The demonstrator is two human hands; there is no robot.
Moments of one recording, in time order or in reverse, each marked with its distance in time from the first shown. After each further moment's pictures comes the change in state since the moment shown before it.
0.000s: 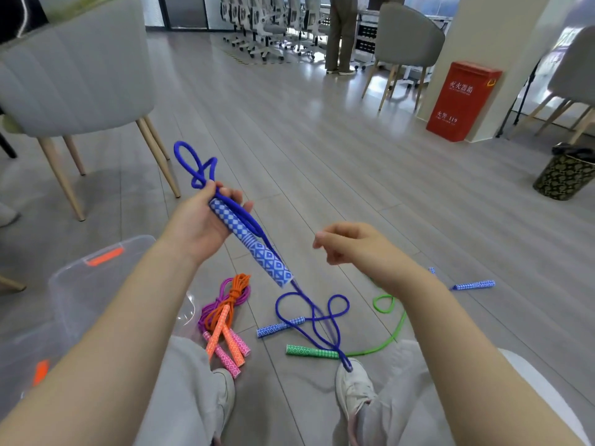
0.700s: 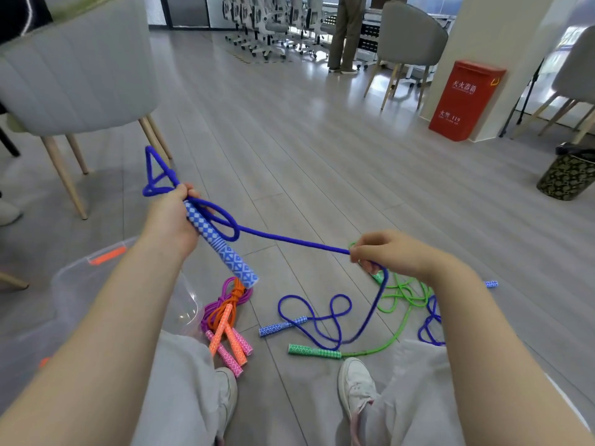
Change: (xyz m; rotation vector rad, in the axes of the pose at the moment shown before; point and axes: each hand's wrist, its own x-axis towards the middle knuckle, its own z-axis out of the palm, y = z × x) left_hand 0.014 0.025 -0.028 0.090 0.268 0.194; right_hand 0.004 0.014 -0.042 -0.387 -0.074 0.184
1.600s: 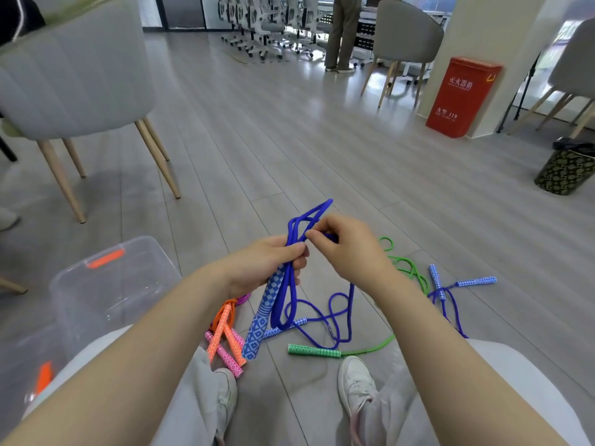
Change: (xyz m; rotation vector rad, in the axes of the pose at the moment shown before) left_hand -0.073 -0.070 0.032 0.813 -0.750 -0.377; right_hand 0.003 -0.037 0.052 -0.163 0.470 -0.301
